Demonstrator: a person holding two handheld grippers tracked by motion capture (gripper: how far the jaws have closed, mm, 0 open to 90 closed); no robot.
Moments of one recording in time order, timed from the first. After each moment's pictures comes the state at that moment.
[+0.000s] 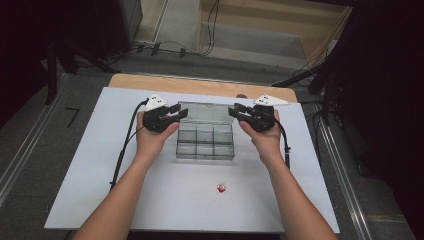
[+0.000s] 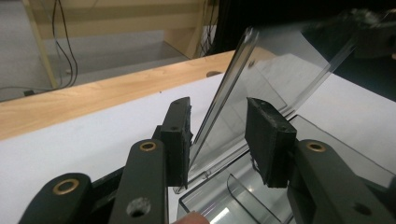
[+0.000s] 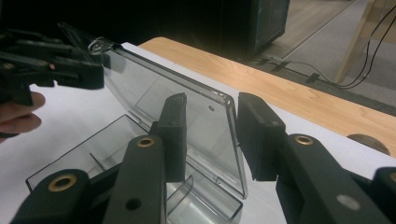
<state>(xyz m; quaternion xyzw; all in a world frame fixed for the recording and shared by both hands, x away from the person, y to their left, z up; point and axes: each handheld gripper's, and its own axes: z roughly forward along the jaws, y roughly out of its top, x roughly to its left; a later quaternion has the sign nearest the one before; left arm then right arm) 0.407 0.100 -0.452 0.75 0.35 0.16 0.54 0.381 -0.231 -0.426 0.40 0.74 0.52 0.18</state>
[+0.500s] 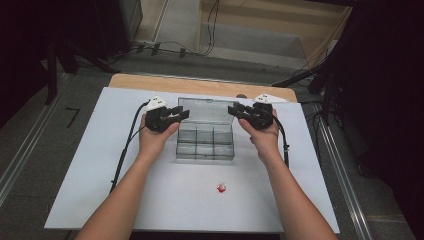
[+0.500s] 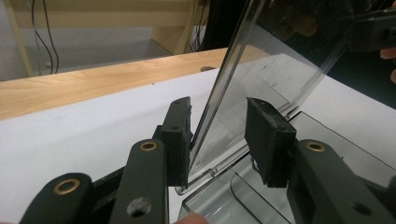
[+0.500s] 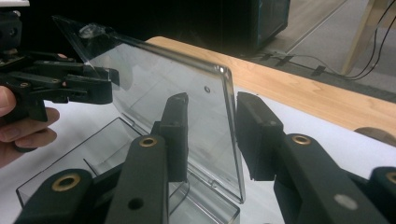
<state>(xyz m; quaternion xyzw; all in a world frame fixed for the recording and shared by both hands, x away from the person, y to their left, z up) 0.421 0.102 -0.472 0.74 0.35 0.13 0.56 0.395 -0.233 -0.437 0.42 0.73 0.52 0.16</state>
